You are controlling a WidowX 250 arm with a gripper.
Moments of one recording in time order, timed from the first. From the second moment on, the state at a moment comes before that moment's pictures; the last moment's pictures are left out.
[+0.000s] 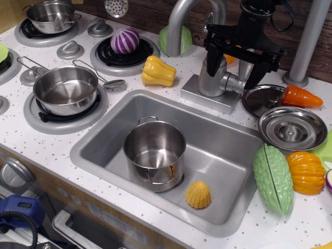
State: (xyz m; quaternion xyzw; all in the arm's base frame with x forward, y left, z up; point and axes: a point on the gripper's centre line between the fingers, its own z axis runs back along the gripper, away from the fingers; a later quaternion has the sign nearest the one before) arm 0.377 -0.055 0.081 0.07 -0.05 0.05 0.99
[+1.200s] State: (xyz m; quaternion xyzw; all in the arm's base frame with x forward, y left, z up) arm 0.410 -0.070 0.092 0.11 -0.14 0.03 0.98
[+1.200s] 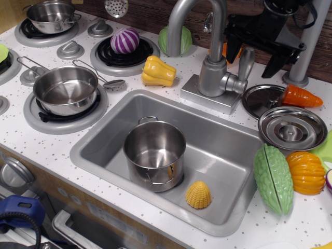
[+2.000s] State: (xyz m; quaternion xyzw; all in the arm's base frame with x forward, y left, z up) arm 0.422 -0.065 0.088 0.11 -0.15 0.03 0.98
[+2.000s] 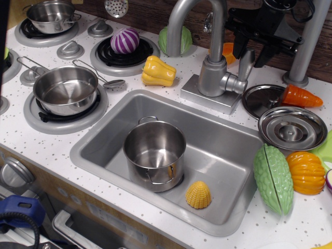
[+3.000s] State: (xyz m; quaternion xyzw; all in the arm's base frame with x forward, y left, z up) arm 0.389 -0.071 0.074 0.03 -0.09 0.08 0.99
